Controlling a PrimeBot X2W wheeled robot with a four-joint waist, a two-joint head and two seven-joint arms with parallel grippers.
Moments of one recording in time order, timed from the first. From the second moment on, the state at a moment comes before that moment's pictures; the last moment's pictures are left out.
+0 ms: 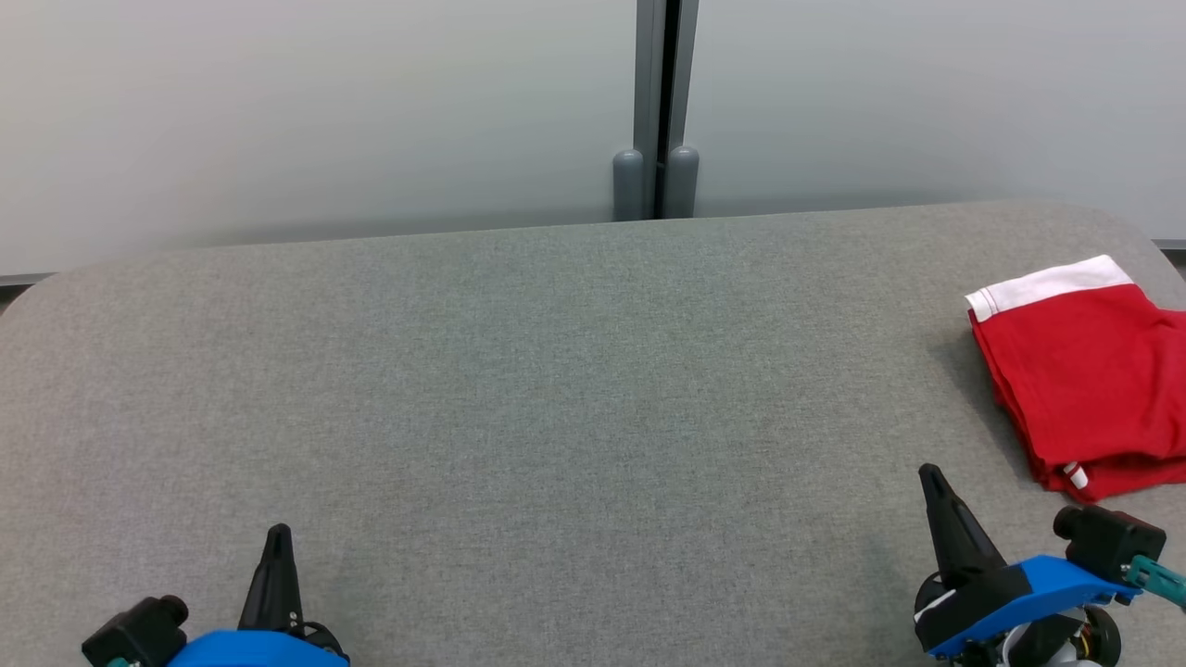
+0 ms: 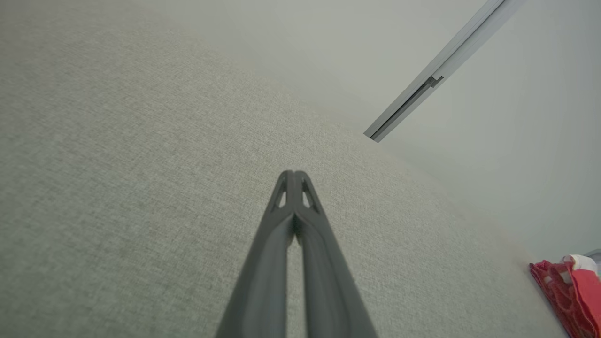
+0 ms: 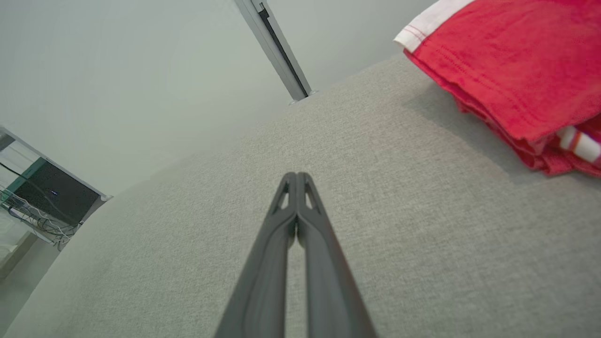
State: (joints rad) left arm 0.03 0.15 -0.09 0.31 -0.74 -0.04 -0.16; right arm -0.06 -0.05 -0.03 0.26 0.53 0.13 -0.01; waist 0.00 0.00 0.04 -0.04
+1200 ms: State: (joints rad) left arm -0.03 0.10 0.00 0.28 -1.13 -0.08 -0.04; right arm -0.08 -0.05 -0.07 0.26 1.02 0.13 0.04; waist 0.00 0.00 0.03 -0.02
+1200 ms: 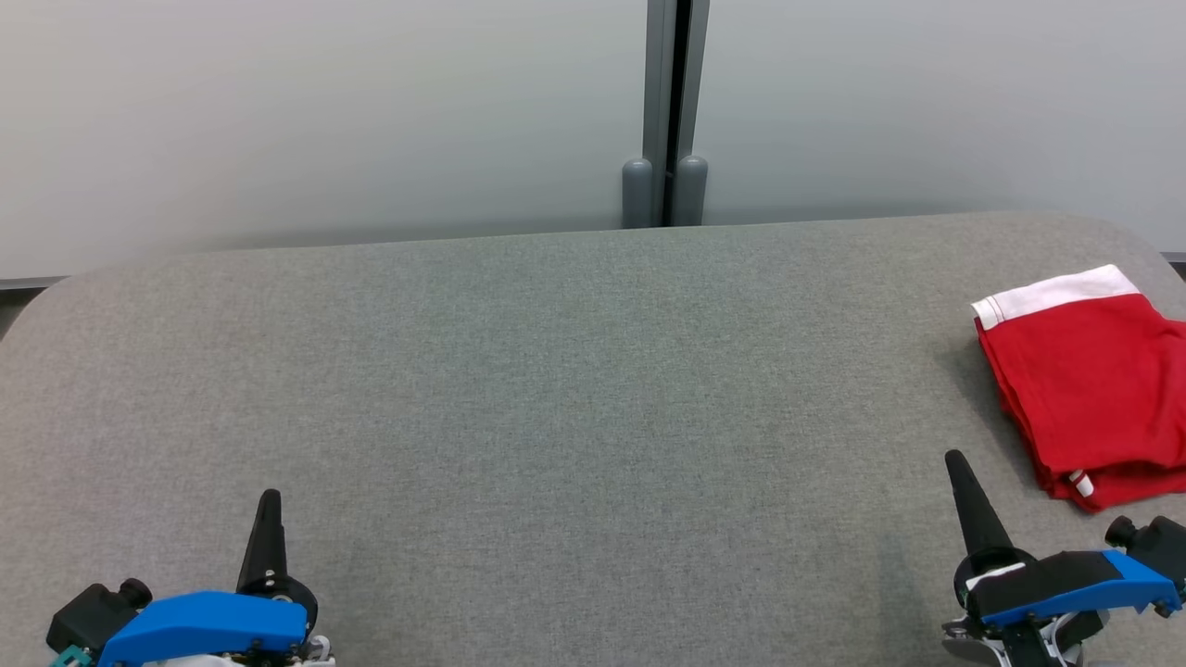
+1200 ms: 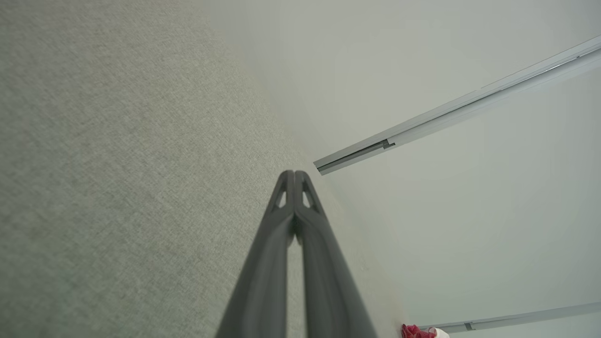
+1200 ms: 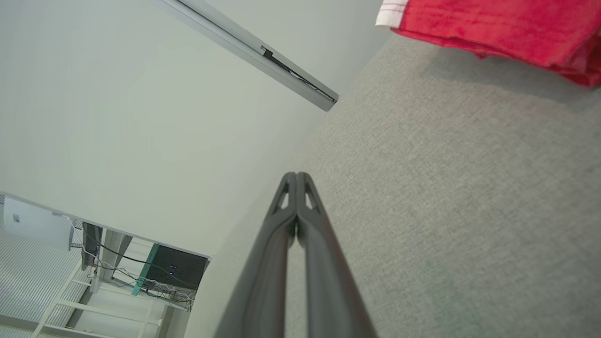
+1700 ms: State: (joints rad) left arm -0.05 0.09 0.03 0.27 -1.26 -0.09 0.00; right arm -0.08 -0.05 -0.08 0.25 1.18 0.13 0.06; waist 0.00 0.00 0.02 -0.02
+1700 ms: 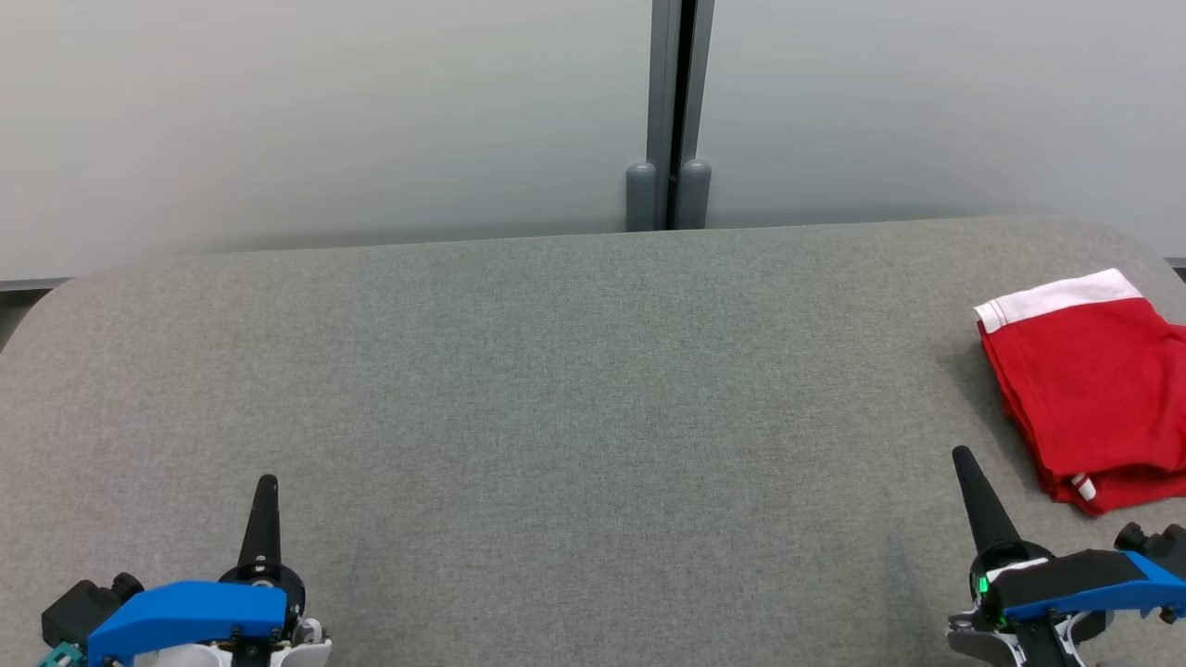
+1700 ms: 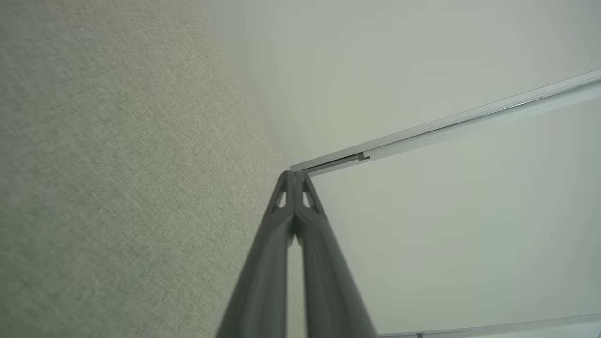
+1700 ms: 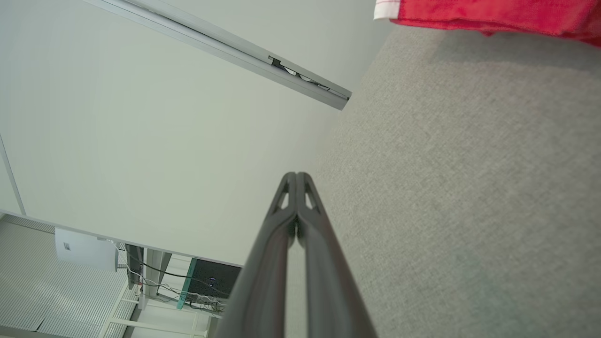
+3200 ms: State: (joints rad) left arm -0.09 0.06 0.10 0.25 -1.56 -0.12 0.10; right arm -0.10 -0.05 -0.11 0.25 1.55 0.13 0.11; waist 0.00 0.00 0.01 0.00
